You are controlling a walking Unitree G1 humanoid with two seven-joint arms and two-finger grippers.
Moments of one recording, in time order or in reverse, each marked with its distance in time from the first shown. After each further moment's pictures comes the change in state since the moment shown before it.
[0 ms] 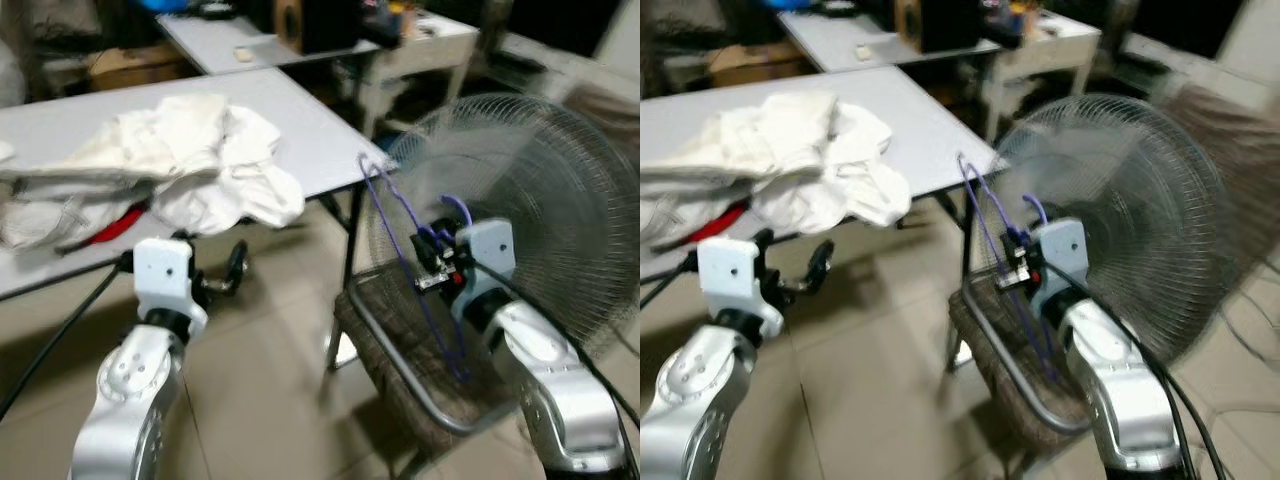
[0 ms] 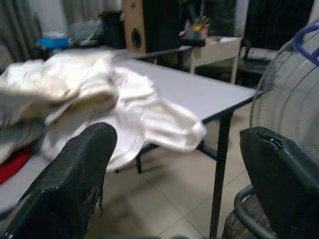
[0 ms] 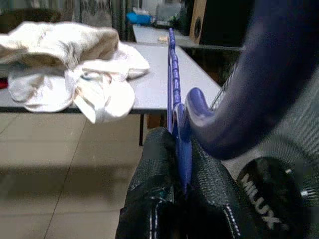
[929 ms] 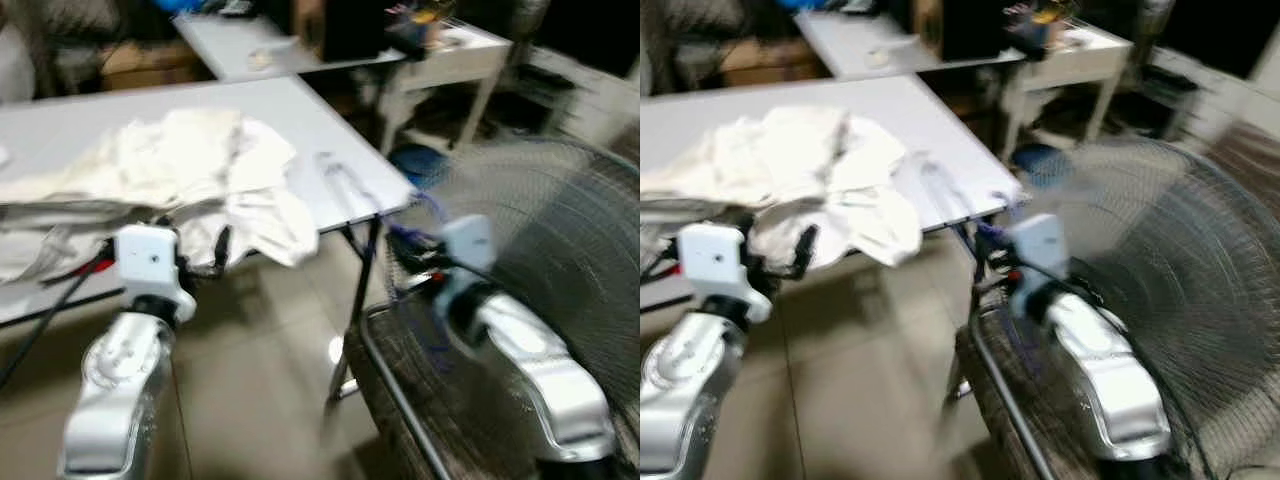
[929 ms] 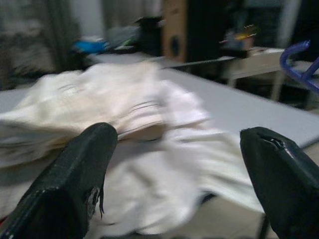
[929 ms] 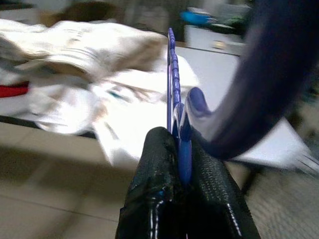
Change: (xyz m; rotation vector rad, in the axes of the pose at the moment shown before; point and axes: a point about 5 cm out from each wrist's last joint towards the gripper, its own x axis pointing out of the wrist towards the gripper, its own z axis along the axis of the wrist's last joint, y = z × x) left arm 0.003 0.019 0.003 0.022 -0.027 0.063; right arm 0.013 0.023 0.007 -0.022 -0.018 0.177
